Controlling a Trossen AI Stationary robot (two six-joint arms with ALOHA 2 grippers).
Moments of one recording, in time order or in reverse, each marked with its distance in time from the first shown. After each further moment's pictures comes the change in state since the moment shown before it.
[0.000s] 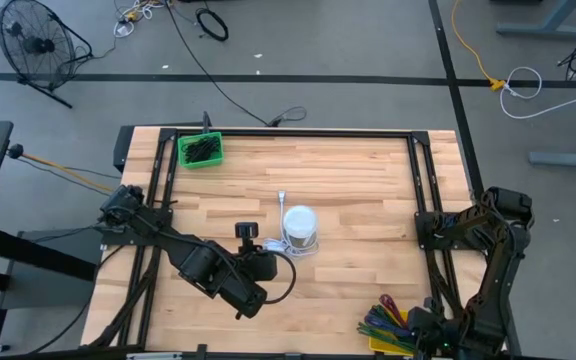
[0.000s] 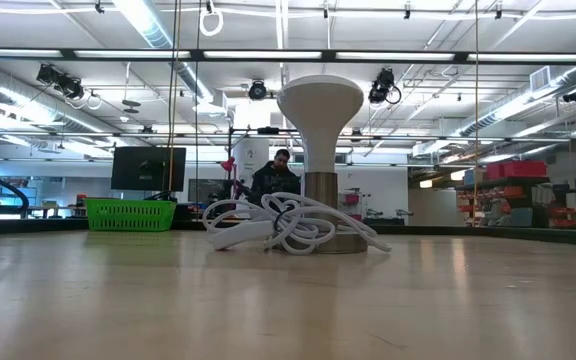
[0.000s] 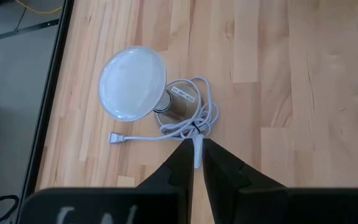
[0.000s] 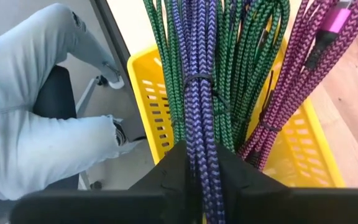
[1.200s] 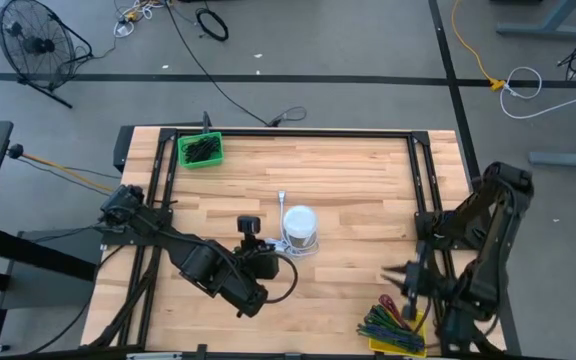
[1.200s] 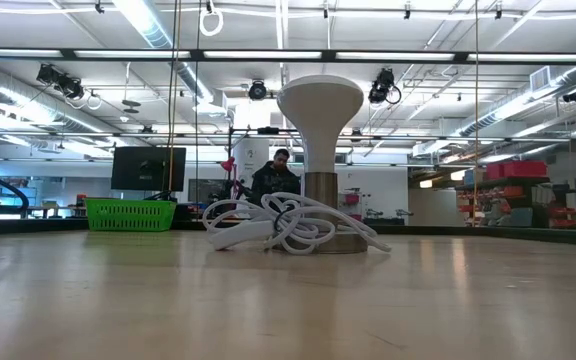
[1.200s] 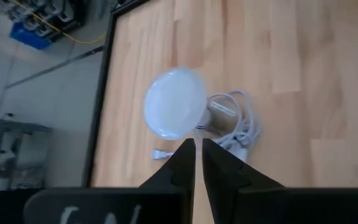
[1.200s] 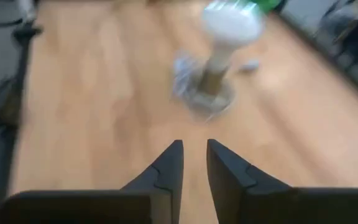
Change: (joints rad) left arm 0.007 0.000 0.000 0.009 -0.155 0.118; right arm -0.159 -0.225 0.000 -0.407 0.556 -0.389
